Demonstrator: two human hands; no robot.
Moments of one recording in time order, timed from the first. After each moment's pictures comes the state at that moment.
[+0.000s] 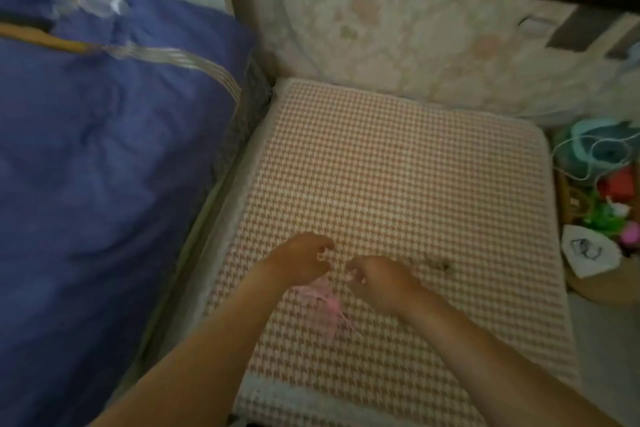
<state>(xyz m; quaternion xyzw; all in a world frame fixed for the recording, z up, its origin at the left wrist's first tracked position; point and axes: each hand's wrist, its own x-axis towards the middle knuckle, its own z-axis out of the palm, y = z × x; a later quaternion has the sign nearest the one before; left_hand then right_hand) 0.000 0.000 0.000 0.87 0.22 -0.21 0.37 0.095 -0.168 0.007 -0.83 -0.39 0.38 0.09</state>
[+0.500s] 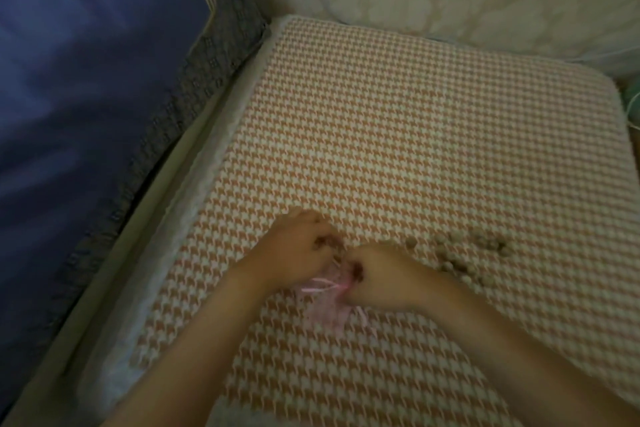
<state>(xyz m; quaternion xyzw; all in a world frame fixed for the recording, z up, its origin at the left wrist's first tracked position) -0.020 0.002 -0.140 0.92 0.16 -0.11 0.34 0.085 -0.155 -0.118 -0.78 -0.43 0.44 0.10</state>
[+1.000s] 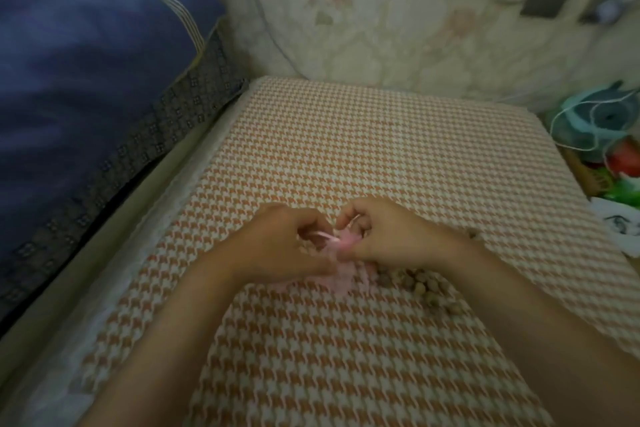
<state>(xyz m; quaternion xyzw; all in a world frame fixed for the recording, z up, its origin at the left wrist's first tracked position) -0.032 -0.016 -0.135 0.94 0.08 0.03 0.33 0.095 -0.181 -0.108 -0.80 -0.40 0.33 0.30</state>
